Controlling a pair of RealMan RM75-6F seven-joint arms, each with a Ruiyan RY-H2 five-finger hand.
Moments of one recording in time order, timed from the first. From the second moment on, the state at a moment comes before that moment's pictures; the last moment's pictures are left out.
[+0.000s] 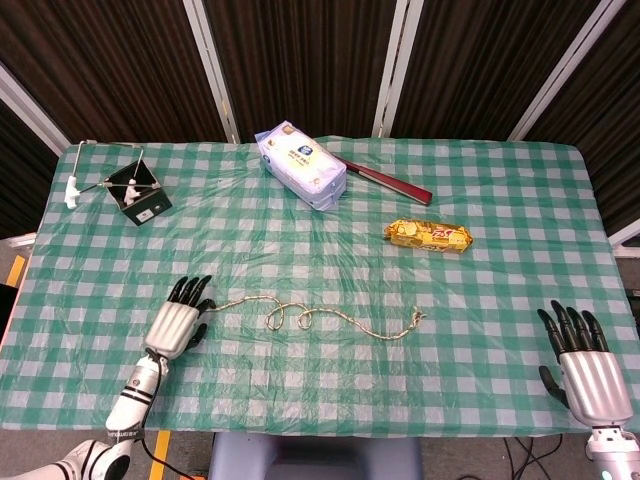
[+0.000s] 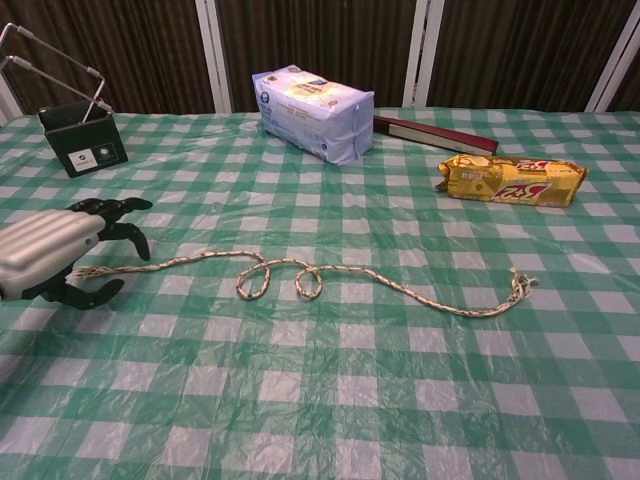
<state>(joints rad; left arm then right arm) -0.43 -1.71 -0.11 -1.14 1.48 1.14 0.20 -0.01 -1.13 0.00 -1.66 -1.58 1.52 -0.26</state>
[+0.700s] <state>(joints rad) -0.46 -1.80 -0.12 -0.97 1.42 1.15 0.20 -0.01 -1.13 0.00 -1.66 -1.57 1.52 -0.26</state>
